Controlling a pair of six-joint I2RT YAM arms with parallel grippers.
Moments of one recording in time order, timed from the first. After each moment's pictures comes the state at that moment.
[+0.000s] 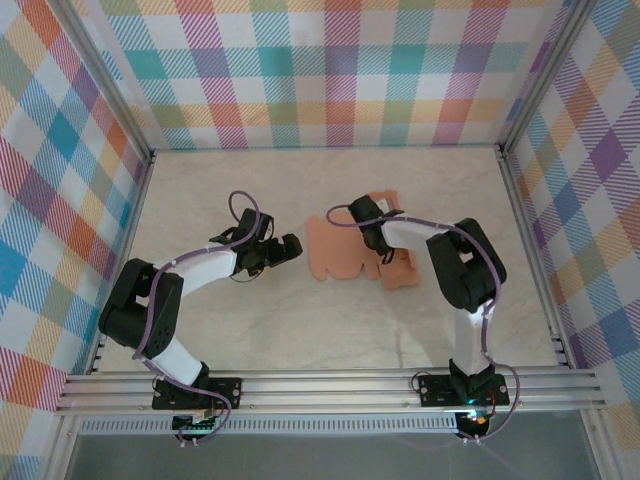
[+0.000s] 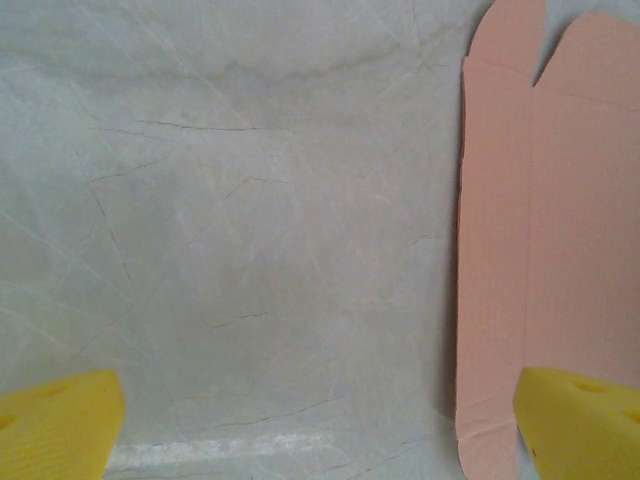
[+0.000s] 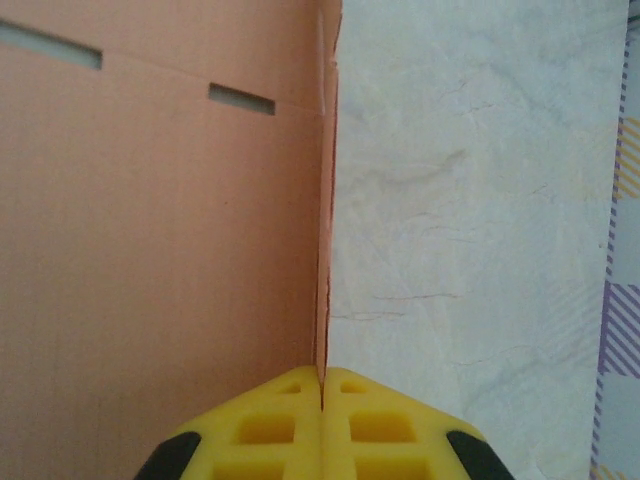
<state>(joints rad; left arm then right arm) -0.41 1.60 0.86 -0.23 0.13 -0.74 0.54 1.96 1.25 -0.51 0.75 0.02</state>
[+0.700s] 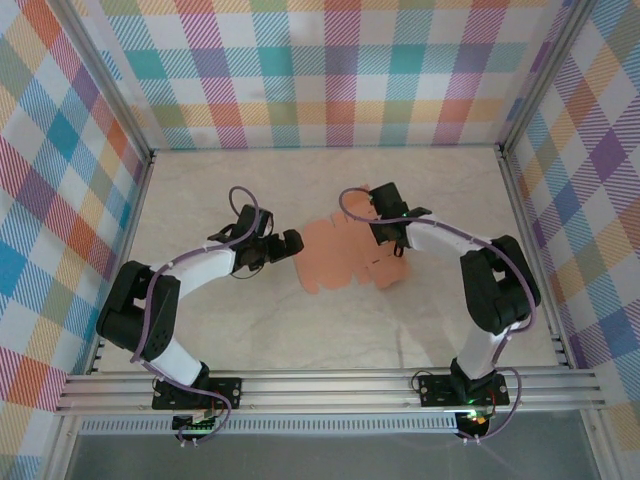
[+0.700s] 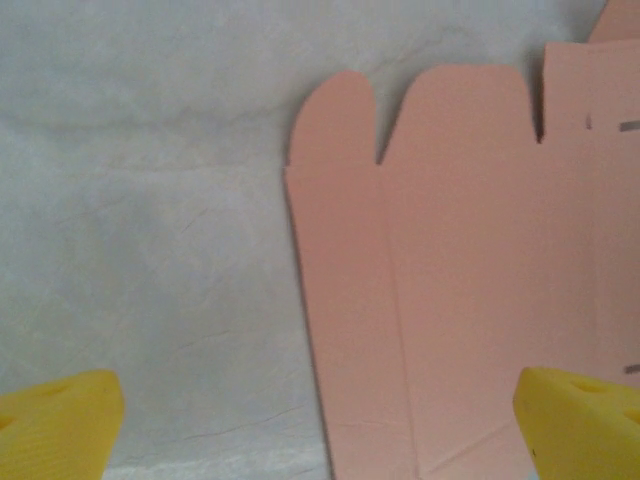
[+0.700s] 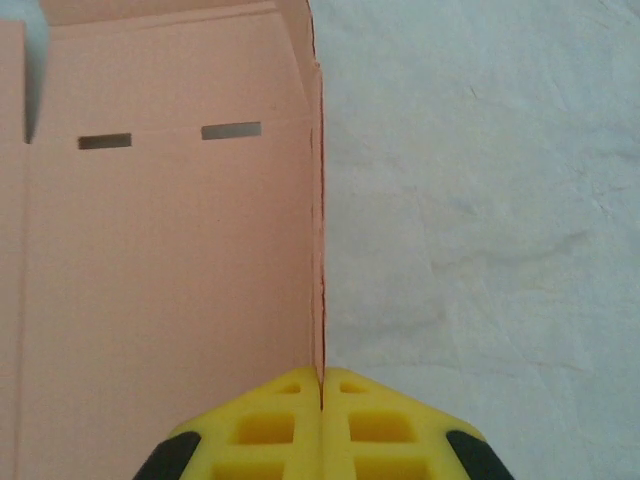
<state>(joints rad) -0.41 1.58 0.91 -0.24 0.14 -0.70 0.47 1.75 1.15 -0.36 0.31 -0.01</state>
